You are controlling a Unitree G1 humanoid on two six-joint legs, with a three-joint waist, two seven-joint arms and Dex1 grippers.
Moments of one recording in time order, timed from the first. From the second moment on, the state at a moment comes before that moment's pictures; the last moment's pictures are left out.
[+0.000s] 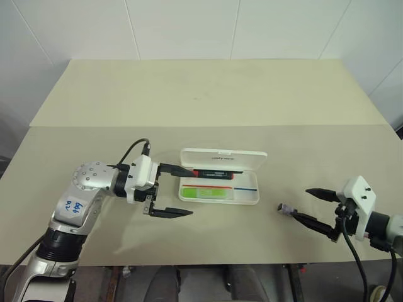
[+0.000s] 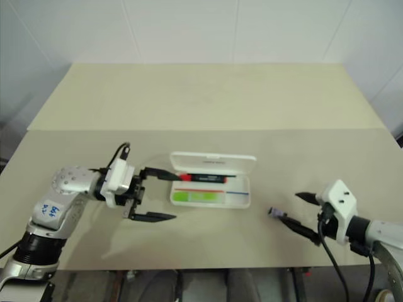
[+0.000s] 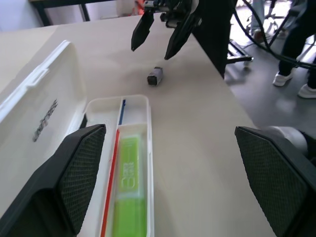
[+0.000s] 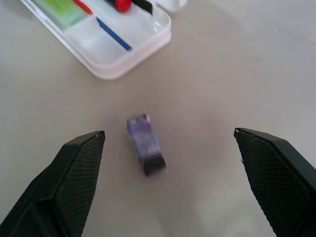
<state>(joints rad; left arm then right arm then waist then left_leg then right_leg) -0.40 0.65 -0.10 -0.18 -0.47 0.19 -1.27 0.25 -0.81 -0.44 -0.39 0.47 0.49 0.98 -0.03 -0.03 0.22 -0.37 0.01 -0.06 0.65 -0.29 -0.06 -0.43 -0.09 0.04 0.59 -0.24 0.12</state>
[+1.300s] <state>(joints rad) -0.43 0.66 -0.10 -0.18 -0.47 0.22 -1.26 0.12 -0.78 -0.24 -0.16 0.40 0.25 1.02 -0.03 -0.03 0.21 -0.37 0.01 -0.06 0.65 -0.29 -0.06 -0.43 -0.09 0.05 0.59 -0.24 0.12</state>
